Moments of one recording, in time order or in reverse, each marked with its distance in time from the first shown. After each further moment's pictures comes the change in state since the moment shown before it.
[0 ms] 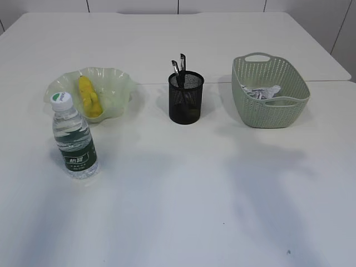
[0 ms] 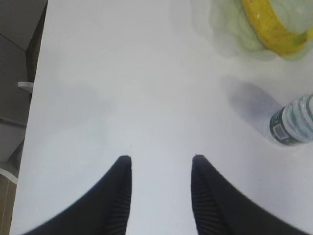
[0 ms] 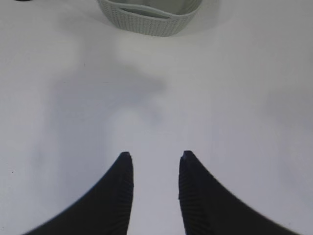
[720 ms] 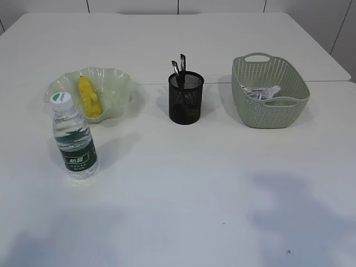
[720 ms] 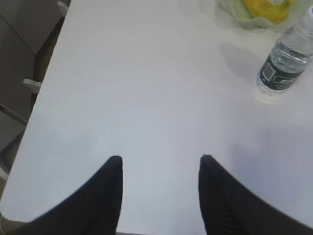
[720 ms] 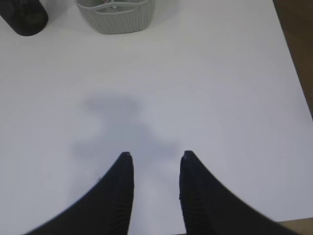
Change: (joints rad) left arm 0.000 -0.686 0.328 -0.014 0.183 -0.029; right arm 0.000 -0.482 0.154 -0.008 0.175 0.211
